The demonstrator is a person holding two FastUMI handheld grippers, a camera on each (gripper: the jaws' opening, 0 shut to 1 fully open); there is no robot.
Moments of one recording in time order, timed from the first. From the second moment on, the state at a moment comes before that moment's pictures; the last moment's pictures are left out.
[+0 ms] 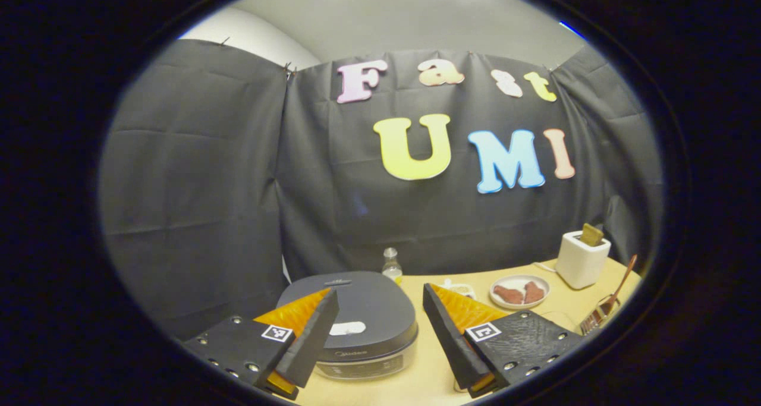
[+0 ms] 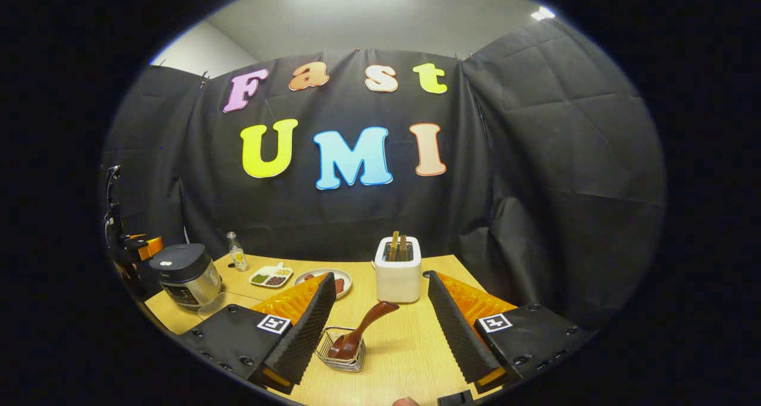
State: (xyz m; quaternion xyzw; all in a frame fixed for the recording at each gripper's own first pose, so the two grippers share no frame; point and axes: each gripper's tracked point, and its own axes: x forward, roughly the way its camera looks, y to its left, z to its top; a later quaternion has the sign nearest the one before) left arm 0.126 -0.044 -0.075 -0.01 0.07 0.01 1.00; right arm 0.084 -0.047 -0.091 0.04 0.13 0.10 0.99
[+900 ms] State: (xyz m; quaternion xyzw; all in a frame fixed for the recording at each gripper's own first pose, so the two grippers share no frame) left arm 0.007 -0.080 0.034 -0.02 0.02 -0.09 1.00; right arm 0.026 -0.003 -0.004 0.05 0.04 0.11 0.99
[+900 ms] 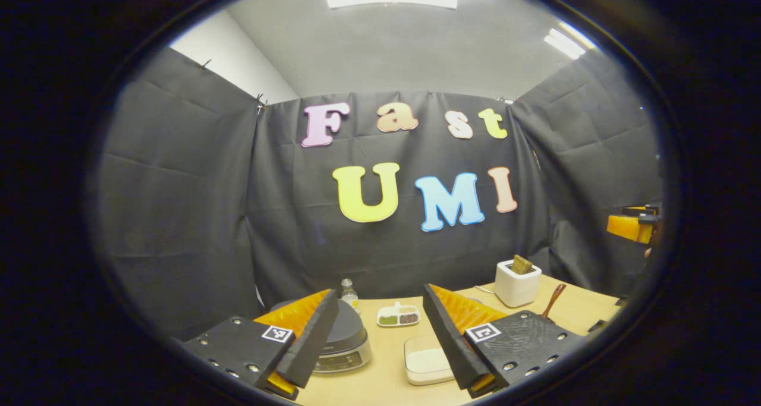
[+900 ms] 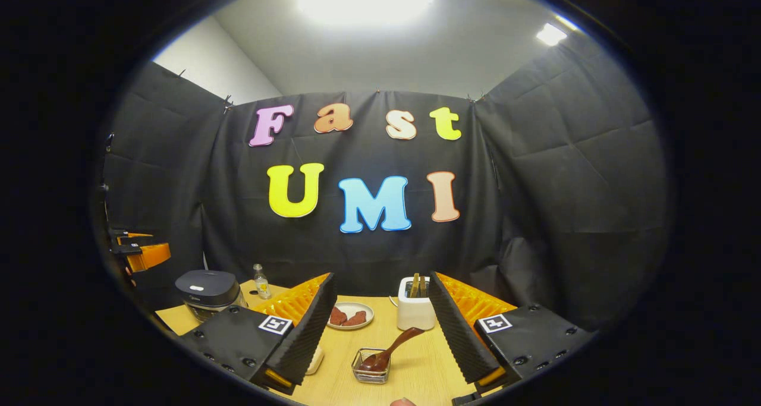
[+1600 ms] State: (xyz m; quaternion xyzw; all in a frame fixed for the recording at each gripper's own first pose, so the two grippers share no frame) left arm -0.009 -0.065 0.041 -0.02 0.01 -0.11 0.99; right arm -0.006 0.017 0.009 0.06 0.04 0.09 0.99
